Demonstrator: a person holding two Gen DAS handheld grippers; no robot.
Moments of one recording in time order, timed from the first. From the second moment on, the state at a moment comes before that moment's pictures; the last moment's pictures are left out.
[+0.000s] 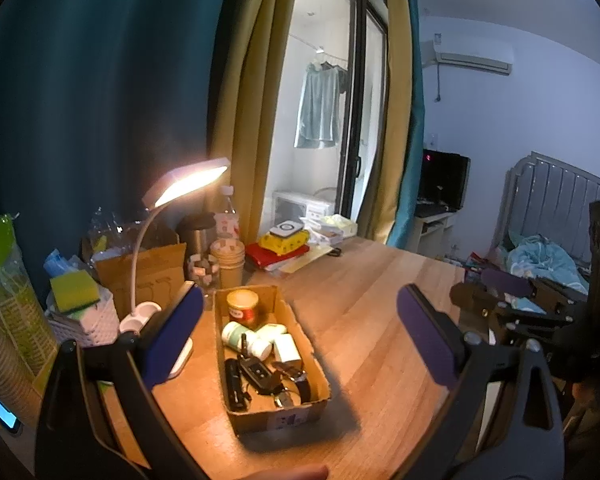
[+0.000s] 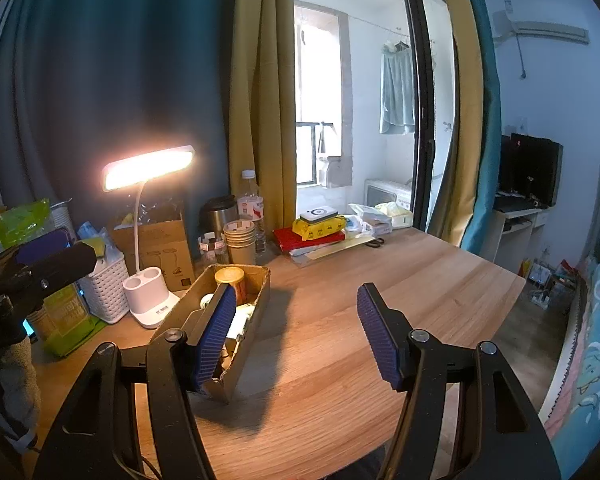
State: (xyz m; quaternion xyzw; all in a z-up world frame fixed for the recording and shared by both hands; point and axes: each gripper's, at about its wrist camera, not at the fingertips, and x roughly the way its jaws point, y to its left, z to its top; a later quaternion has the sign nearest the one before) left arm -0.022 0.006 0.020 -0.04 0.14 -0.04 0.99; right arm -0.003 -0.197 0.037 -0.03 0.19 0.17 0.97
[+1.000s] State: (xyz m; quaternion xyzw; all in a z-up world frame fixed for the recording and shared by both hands) left arm -0.020 0.007 0.018 -0.04 0.15 -0.05 0.99; right arm -0.004 -0.196 0.033 -0.03 0.19 0.17 0.97
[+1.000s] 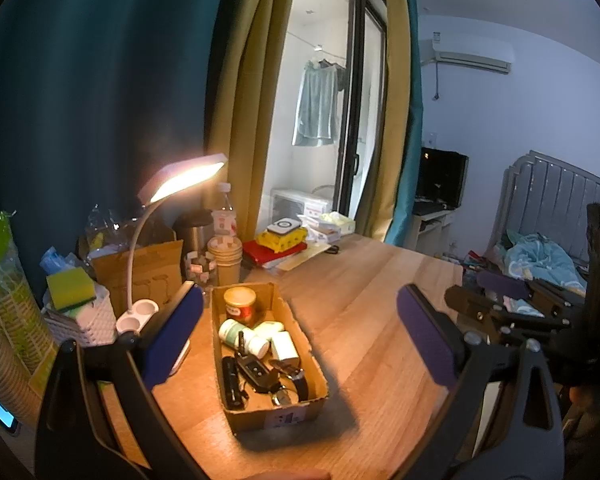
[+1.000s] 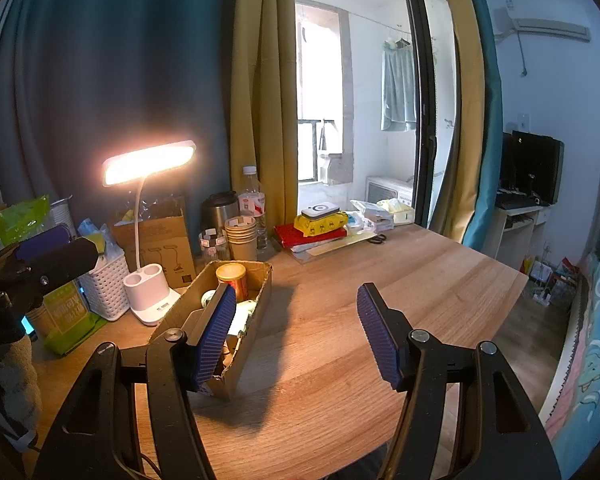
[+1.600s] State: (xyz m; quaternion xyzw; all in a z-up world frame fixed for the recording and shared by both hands) left arm -0.016 0.004 0.014 -0.04 0.15 -0.05 0.99; right arm -0.005 -0.193 0.031 -0.03 0.19 0.17 0.97
